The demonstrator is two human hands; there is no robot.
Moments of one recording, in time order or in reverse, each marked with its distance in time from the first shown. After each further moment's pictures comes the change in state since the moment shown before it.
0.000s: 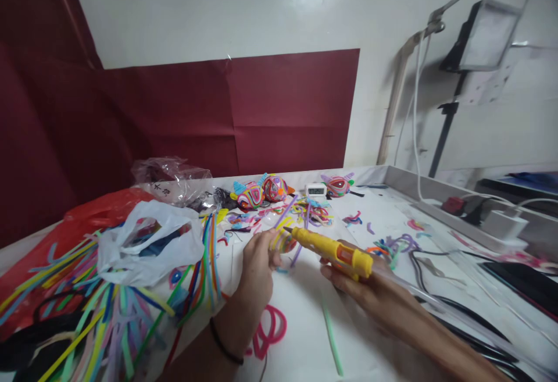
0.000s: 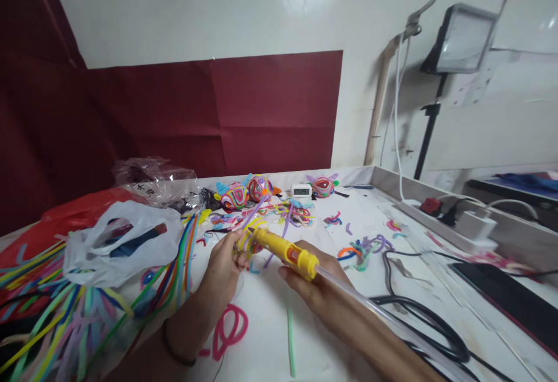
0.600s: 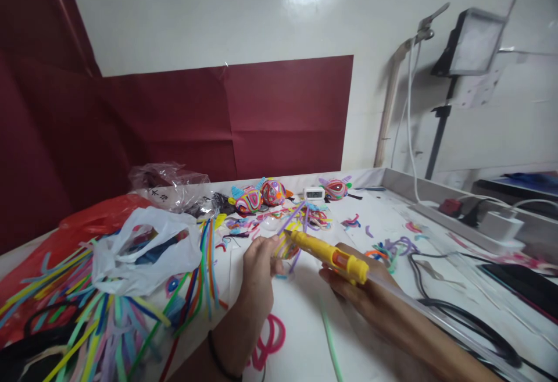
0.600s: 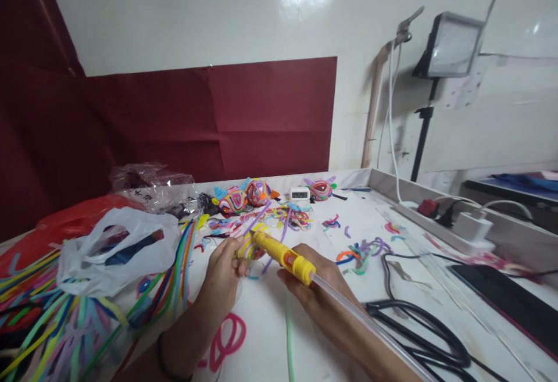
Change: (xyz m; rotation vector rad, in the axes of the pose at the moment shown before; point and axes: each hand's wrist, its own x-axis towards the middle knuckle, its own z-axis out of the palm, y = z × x) left_hand -0.005 -0.001 0.002 0.038 -0.046 0.057; right_hand 0.001 0.005 0.001 -0.116 0.019 -0.046
